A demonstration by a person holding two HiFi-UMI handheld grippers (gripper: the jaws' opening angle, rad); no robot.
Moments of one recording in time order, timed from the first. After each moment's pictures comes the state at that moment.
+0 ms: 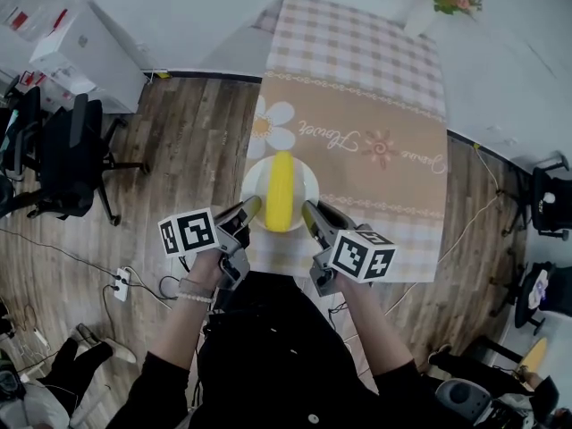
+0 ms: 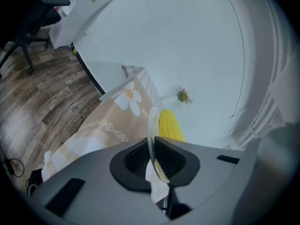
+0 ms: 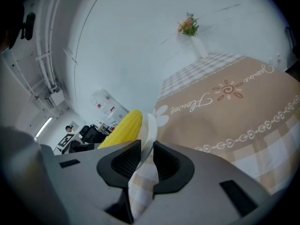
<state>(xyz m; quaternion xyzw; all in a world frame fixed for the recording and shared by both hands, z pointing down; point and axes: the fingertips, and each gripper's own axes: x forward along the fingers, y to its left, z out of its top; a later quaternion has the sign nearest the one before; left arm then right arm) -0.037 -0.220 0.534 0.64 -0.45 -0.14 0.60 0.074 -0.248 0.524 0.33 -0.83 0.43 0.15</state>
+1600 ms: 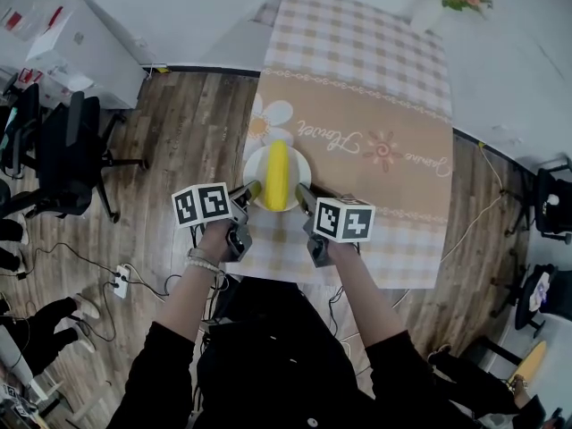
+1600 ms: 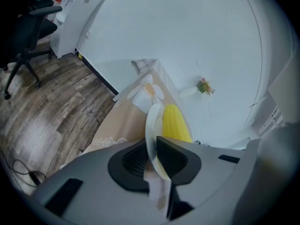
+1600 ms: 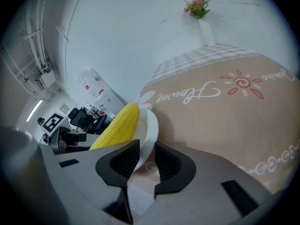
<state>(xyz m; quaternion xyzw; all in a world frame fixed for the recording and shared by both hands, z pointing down) -0.047 -0.267 0.618 0.62 -0.50 -0.04 0.61 0.062 -0.301 0.611 0.33 -0.81 0.41 0.26</state>
